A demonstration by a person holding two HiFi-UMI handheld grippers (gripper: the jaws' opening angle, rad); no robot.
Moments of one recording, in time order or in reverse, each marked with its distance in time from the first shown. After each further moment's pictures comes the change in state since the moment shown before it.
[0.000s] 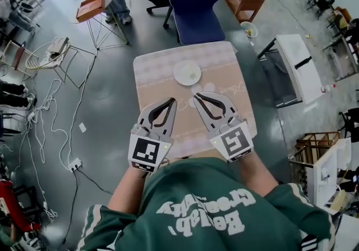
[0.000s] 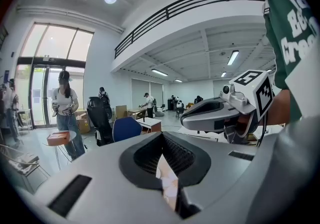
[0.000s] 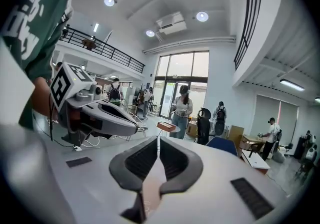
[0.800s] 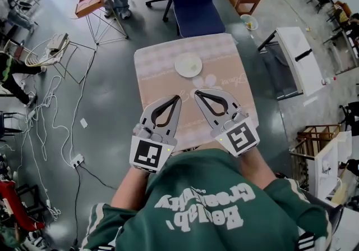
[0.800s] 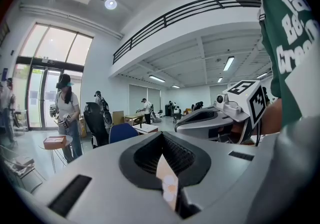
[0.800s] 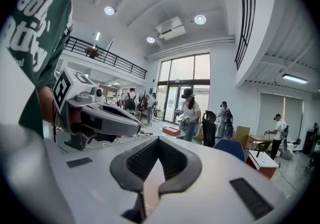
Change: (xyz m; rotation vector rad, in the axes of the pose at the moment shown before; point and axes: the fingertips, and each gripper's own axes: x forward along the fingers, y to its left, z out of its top) left arm -0.024 -0.014 0.017 -0.007 -0.089 -0.035; right arm -0.008 0.021 0.015 0.049 -0.071 0.053
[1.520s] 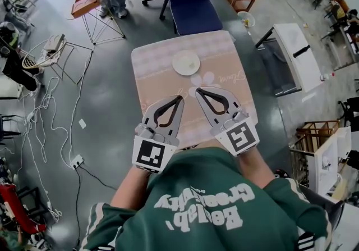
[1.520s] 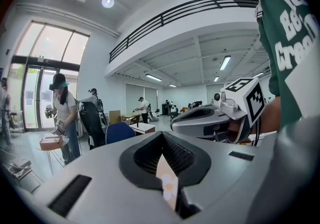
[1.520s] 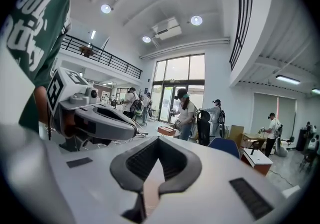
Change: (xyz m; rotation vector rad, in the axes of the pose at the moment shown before) left arm 0.006 -0.017 -0.006 0.016 0.015 -0.037; right arm -0.009 -0.008 -0.005 0.014 -0.003 -0.066
